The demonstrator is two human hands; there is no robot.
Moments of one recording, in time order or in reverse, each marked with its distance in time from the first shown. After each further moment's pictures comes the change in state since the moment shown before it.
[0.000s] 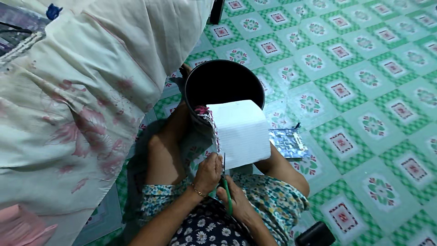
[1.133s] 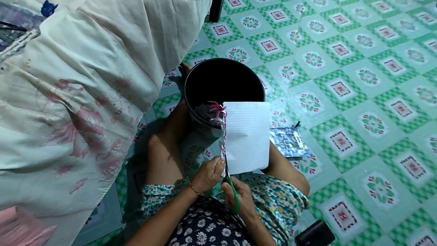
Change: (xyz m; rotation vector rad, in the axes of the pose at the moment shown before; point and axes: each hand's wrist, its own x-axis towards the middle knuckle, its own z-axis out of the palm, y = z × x) left_hand 0.007 -0.001 -0.019 -0.291 -0.390 -0.195; right_hand 0.000 0.005 0.007 0.400 0.217 -0.038
